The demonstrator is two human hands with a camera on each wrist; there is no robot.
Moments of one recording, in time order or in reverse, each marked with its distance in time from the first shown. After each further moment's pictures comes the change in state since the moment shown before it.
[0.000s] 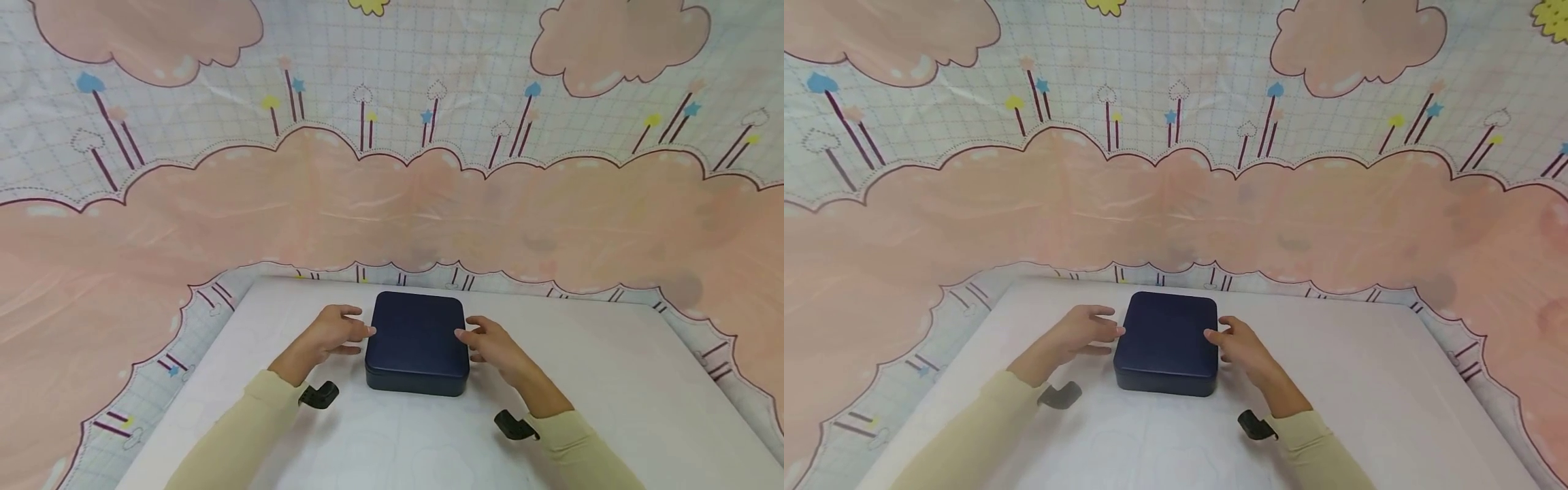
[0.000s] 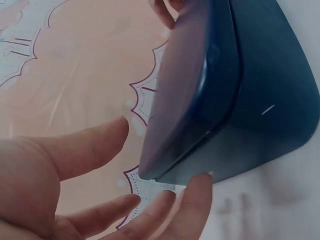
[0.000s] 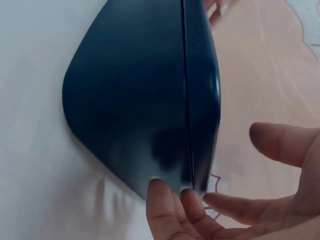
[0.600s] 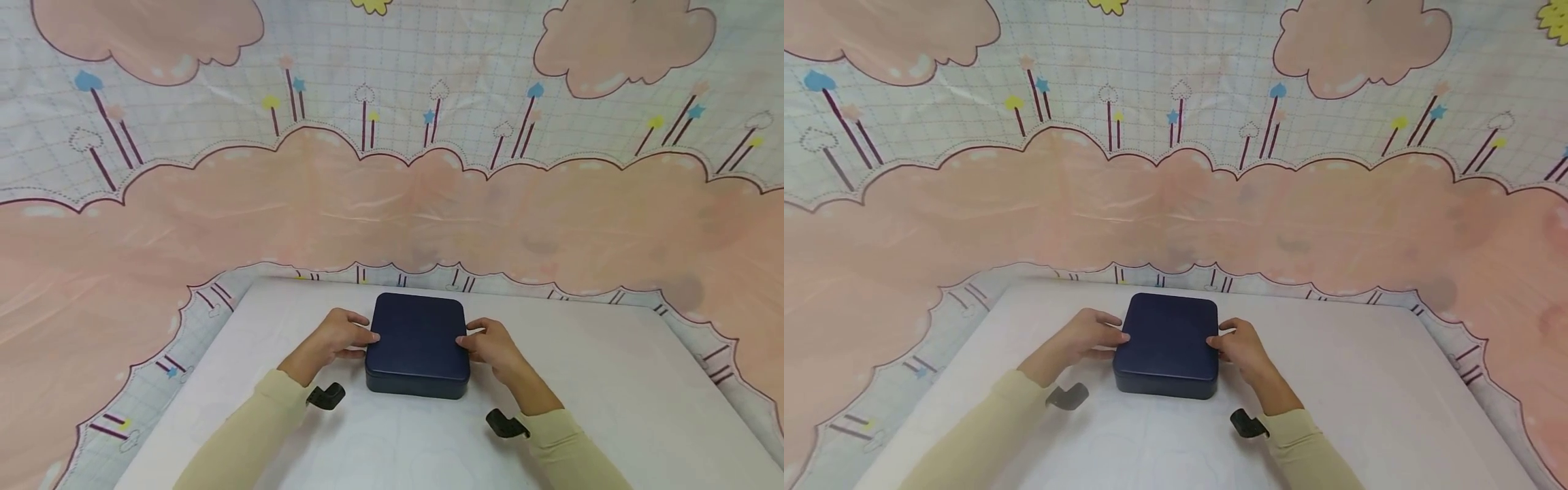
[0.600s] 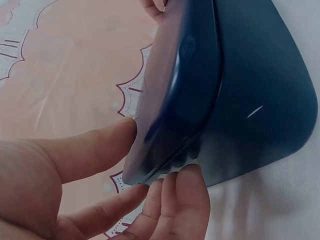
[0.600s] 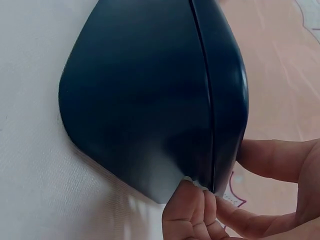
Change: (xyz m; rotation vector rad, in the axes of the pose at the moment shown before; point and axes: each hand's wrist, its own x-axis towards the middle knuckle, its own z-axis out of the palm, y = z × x) left_hand 0.008 -0.002 0.010 0.003 0.027 -0.050; right_hand 0.015 0.005 0.006 0.128 0.115 0.032
